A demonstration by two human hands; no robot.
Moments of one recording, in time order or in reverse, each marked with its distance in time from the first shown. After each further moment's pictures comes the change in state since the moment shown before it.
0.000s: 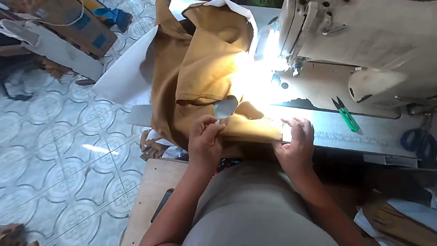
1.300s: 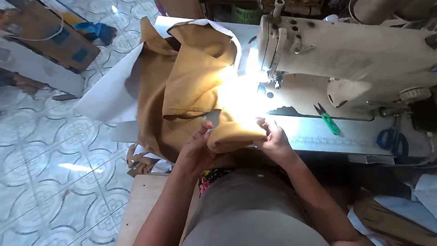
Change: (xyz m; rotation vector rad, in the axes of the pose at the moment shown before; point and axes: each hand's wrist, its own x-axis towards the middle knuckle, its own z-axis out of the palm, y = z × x) left_hand 0.026 -0.020 0.006 -1.771 -0.492 -0.556; right_hand 0.039 0.009 0.013 0.567 -0.417 0.191
